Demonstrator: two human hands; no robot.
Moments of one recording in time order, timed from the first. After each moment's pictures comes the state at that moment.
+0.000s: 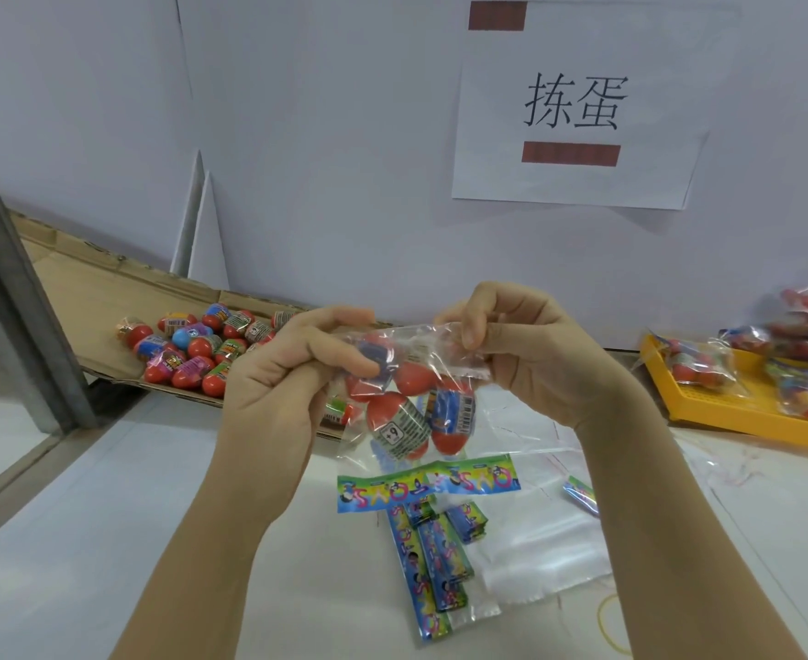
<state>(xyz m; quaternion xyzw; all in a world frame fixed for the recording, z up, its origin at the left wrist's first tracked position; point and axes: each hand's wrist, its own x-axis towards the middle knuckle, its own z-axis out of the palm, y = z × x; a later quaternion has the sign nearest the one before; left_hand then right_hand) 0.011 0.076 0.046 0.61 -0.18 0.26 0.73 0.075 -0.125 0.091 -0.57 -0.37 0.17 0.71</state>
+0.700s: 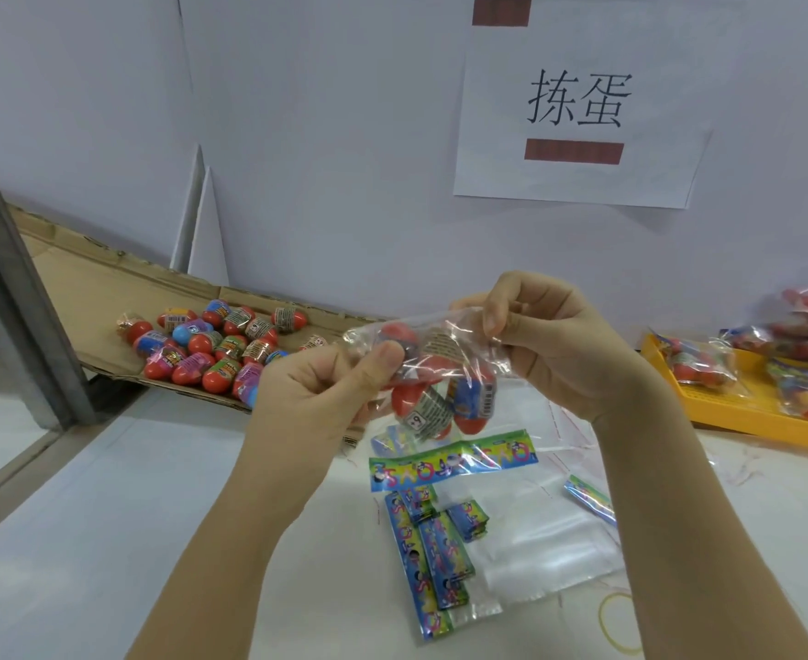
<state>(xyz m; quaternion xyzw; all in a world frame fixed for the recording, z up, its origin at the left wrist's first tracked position) 0.002 0.059 0.051 0.63 -0.10 0.21 0.74 0.072 -0.132 0.096 -0.57 -0.36 0.12 0.73</state>
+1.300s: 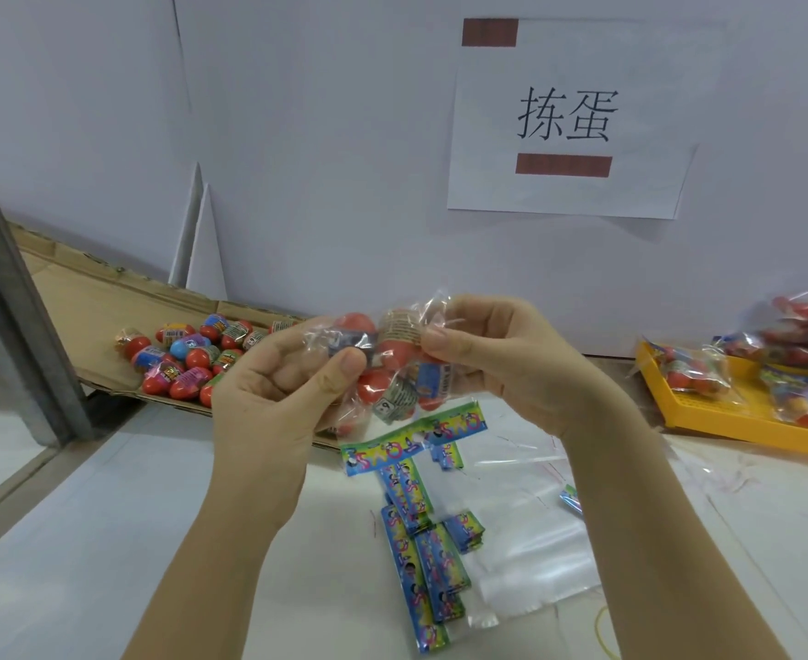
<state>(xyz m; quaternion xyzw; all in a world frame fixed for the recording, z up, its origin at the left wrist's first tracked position) 0.002 0.067 0.054 0.54 -0.09 0.23 0.80 0.070 -0.115 0.093 -0.68 -0.29 0.14 0.66</state>
